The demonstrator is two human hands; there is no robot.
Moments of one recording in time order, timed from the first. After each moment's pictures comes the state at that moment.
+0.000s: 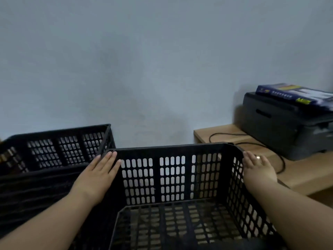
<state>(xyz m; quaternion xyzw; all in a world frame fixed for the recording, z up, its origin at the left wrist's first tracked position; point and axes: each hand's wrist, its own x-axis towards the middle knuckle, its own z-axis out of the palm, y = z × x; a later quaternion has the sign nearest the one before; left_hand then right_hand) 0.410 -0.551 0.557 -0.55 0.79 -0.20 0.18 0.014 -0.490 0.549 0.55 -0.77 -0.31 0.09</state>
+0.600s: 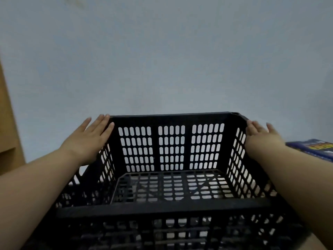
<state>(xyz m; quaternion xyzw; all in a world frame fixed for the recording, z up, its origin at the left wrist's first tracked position) 0.462 -0.632 0.819 -0.62 0.68 -0.37 0.11 0.047 -0.597 0.805 0.55 -0.80 -0.10 0.21</state>
